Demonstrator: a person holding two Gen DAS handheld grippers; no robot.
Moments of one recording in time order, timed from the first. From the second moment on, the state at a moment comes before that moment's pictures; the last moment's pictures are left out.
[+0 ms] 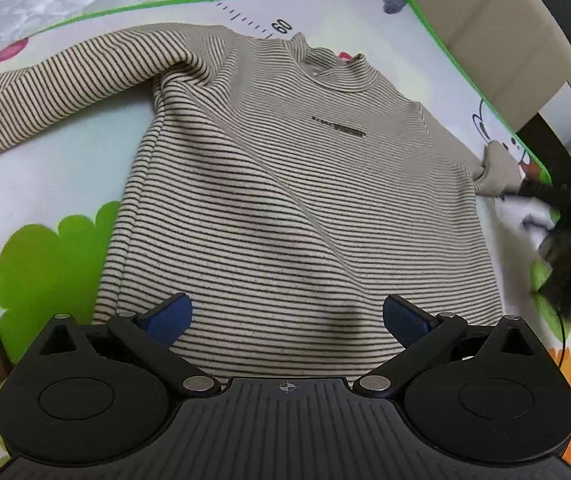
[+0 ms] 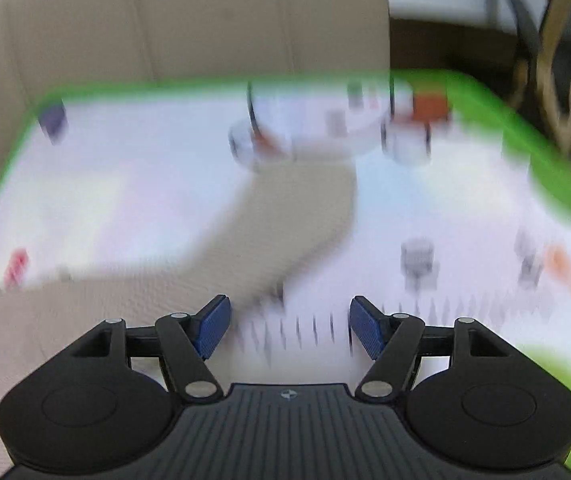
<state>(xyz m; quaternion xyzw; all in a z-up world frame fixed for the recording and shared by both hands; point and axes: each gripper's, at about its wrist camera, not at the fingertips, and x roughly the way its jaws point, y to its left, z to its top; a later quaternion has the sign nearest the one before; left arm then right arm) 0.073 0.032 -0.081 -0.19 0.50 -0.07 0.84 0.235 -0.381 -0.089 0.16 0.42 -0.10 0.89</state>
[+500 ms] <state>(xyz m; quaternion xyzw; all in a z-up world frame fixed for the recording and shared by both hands) 0.078 0.014 -0.089 -0.14 0.50 -0.05 0.85 0.345 -0.353 -0.077 0.05 0.37 -0.23 0.90</state>
